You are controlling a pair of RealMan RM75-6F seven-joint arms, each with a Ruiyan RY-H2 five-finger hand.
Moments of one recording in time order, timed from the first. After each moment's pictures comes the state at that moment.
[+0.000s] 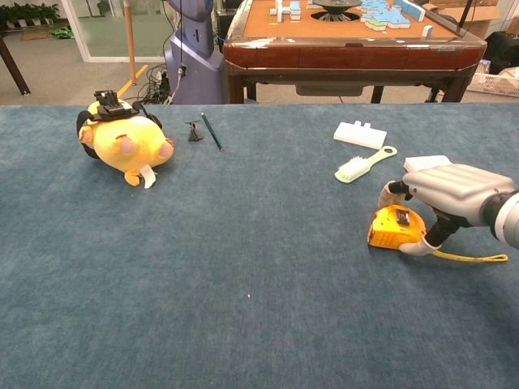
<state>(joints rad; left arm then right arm) -0.05 -1.26 -0.09 -1.71 1.40 1.54 0.11 0.61 -1.56 0.08 -1.52 -0.92 1.00 -0.67</state>
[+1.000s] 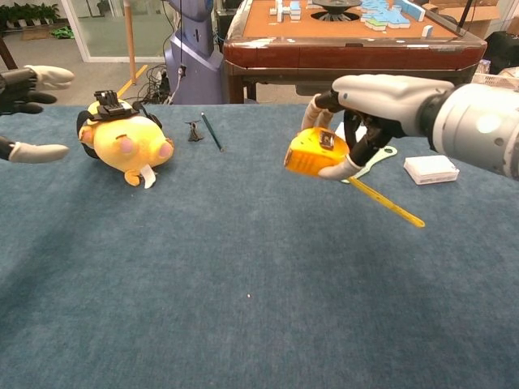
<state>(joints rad) -0.38 -1.32 -0.25 -1.79 1.26 1.14 -0.12 0.79 -1.49 0.25 -1.88 -0.79 1.10 -0.79</state>
